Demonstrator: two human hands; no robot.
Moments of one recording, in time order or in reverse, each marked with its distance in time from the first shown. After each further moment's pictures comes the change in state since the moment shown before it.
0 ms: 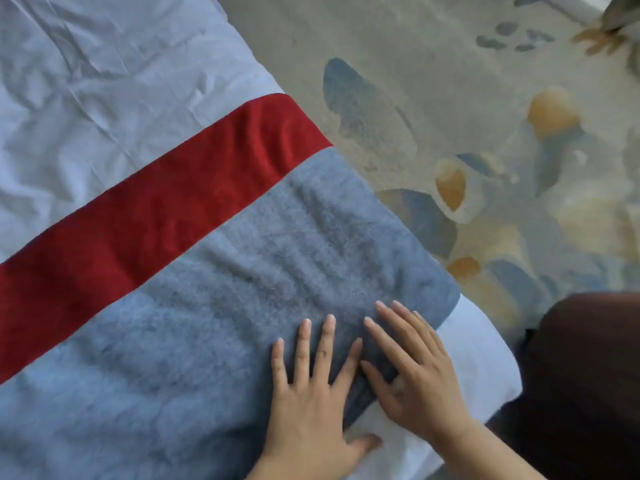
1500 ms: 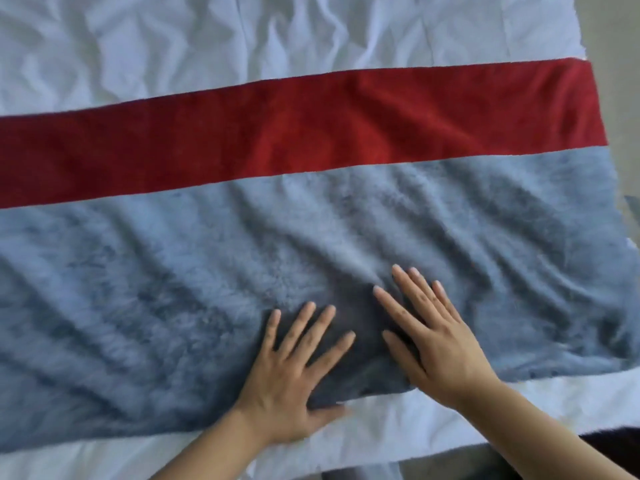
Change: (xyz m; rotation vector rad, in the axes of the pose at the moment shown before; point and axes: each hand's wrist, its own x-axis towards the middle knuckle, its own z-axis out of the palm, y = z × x) left_hand -0.245 -0.127 0.085 -0.230 0.146 -0.175; right_hand 0.002 -0.177 0.071 -0.052 -0.539 -0.413
